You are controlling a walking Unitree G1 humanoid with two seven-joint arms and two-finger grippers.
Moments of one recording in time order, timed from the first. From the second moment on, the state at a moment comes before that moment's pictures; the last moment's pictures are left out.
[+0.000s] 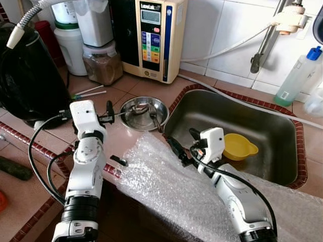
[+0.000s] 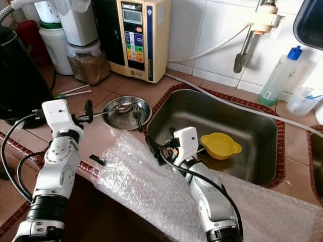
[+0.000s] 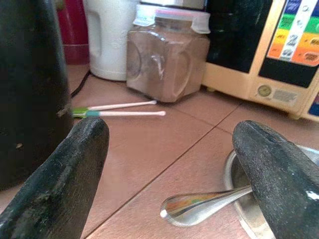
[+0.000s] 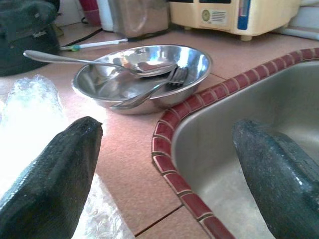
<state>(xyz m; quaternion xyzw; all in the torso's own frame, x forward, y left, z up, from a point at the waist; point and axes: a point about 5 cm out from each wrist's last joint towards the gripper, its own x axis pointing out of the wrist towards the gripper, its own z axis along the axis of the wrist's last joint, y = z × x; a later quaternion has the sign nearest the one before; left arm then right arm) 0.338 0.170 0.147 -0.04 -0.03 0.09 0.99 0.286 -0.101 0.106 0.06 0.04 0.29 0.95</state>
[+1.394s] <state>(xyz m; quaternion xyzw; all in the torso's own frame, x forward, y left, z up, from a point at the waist) 0.353 0.158 0.139 -0.20 0.04 0.07 0.98 0.297 -0.108 0.159 0.12 -0.05 0.33 0.94</state>
